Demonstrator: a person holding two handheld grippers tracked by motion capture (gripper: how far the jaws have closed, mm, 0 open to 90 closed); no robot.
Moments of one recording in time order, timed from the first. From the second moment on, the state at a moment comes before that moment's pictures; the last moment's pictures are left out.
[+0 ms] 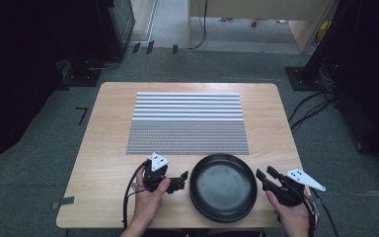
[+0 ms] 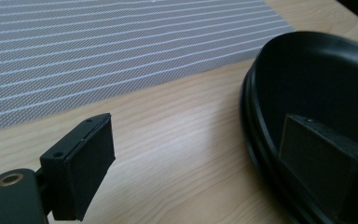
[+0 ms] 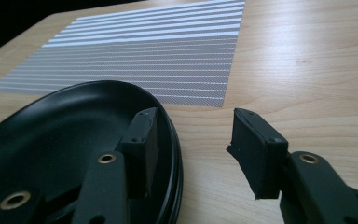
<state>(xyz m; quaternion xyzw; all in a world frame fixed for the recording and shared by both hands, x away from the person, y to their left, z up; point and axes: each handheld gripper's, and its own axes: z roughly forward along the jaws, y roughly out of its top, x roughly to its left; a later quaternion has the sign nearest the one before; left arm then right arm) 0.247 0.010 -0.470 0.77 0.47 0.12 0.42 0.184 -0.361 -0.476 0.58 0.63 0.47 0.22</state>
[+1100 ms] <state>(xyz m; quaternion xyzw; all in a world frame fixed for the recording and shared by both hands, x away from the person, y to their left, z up) 0.230 -0.014 -0.487 0.78 0.45 0.06 0.42 0.185 -0.349 -0.491 0.63 0.63 0.44 0.14</state>
